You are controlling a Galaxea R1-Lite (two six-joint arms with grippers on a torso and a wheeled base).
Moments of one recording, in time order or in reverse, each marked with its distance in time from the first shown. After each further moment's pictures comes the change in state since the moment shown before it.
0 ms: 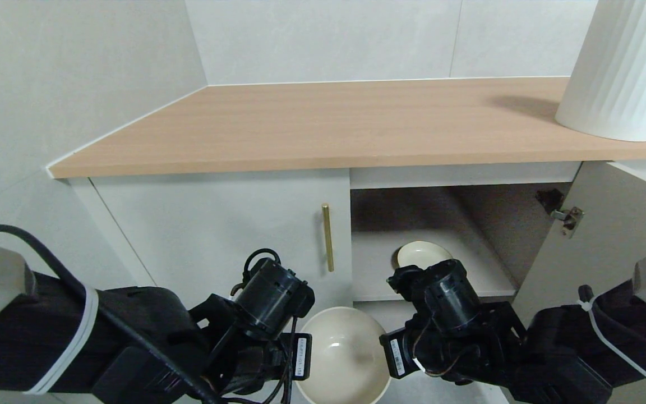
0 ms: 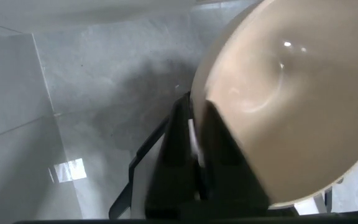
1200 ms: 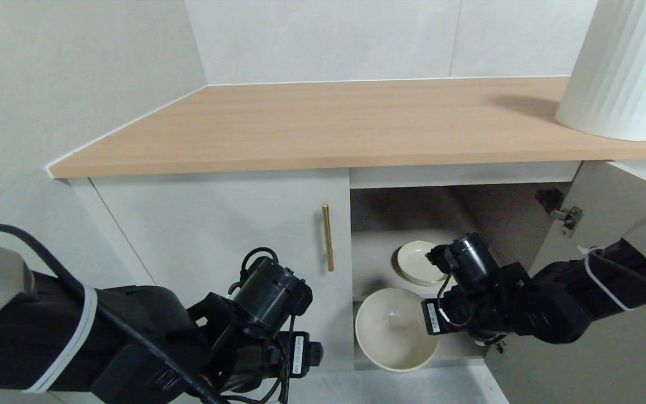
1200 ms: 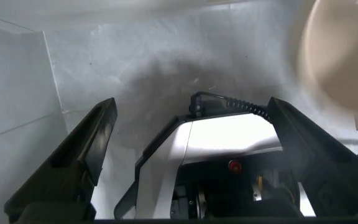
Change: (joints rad) left arm -0.001 0.000 -0.001 -0.007 -0.001 0.000; right arm -0.206 0.044 -0.139 0.254 -0.074 0.000
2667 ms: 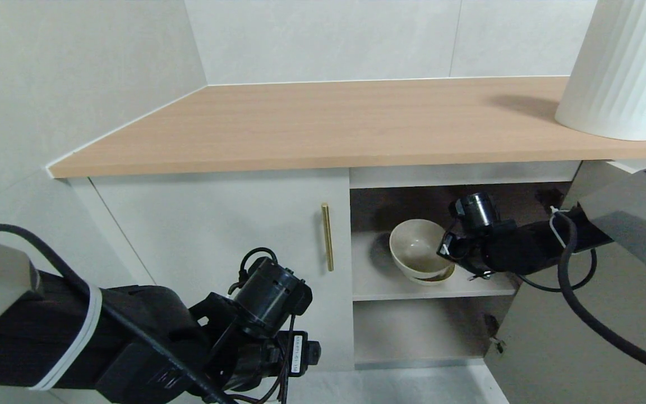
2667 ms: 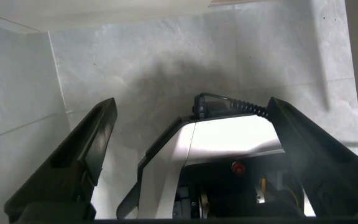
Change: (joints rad) left arm 0.000 0.006 0.000 0.000 0.015 0.000; right arm -0.225 0.209 -0.373 0.003 -0.153 0.392
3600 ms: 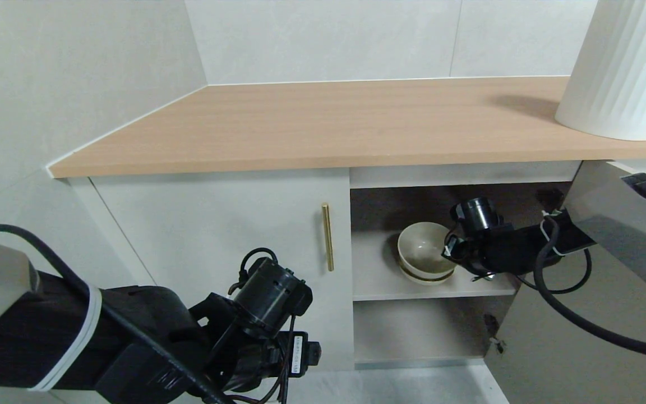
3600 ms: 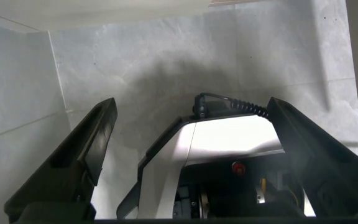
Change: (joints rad) left arm 0.000 0.001 0.000 0.000 0.000 0.000; right arm -0.035 0.067 -0.044 -0.003 -0.040 0.002
